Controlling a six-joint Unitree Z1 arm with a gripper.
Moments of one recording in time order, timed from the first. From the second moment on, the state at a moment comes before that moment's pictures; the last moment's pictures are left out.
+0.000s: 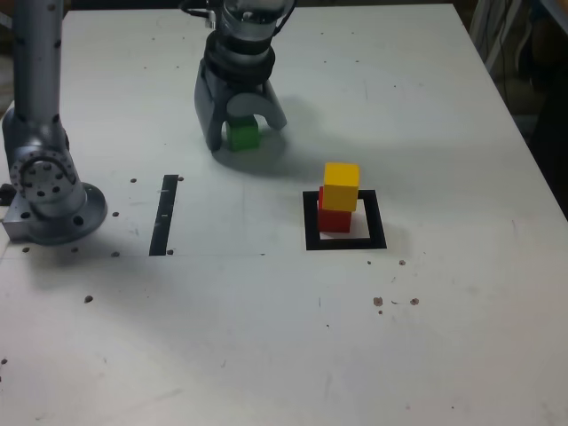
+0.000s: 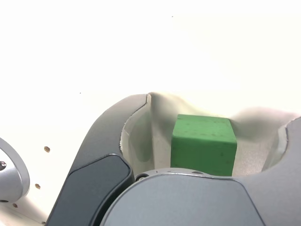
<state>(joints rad) 0.41 1.88 -1.06 0.94 0.26 0.04</state>
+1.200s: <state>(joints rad) 0.38 1.88 -1.14 1.02 0.22 0.11</state>
